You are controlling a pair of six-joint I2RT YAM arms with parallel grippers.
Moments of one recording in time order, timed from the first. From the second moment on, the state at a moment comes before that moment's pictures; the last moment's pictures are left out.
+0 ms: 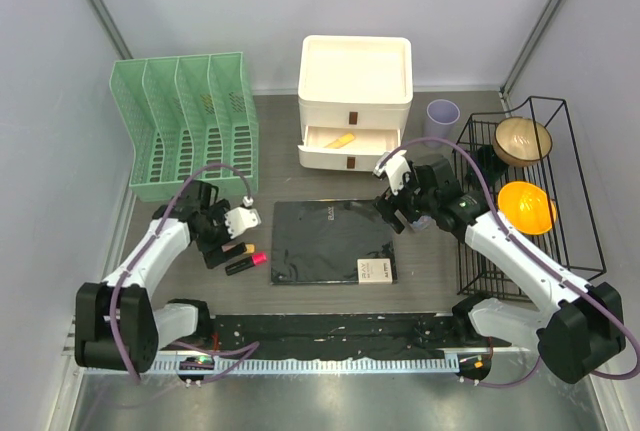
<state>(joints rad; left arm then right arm) -0.10 1.15 0.64 -0.73 0.23 1.04 0.47 1.11 0.82 -0.47 -0.14 -0.38</state>
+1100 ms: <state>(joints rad) -0.05 1.31 0.70 -0.76 0.31 1.12 0.47 1.12 0.82 -0.48 -0.14 -0.38</state>
